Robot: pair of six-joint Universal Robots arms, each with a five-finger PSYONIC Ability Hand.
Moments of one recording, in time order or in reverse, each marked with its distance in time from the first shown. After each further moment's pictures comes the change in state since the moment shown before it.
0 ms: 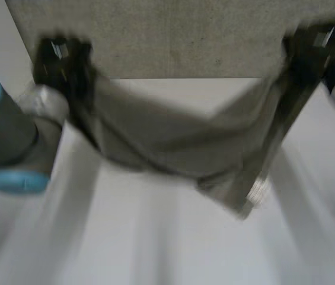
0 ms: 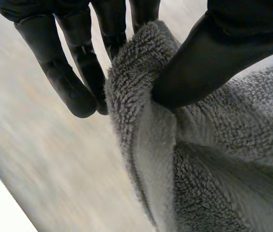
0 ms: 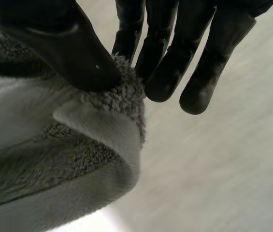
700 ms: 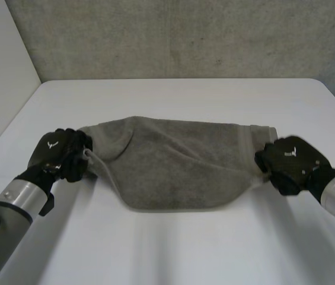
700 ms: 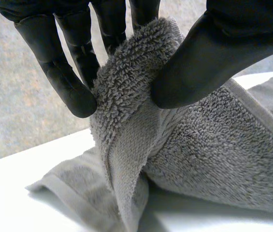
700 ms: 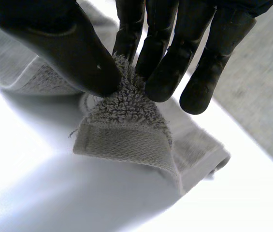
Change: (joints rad) left arm 0.302 0.127 -0.746 0.227 0.482 -0.331; right arm -0.122 -0.101 0.548 0.242 -0.291 -0.261; left_hand 0.002 0.000 0.003 0.000 0.000; right_hand 0.000 0.006 0.000 0.000 0.000
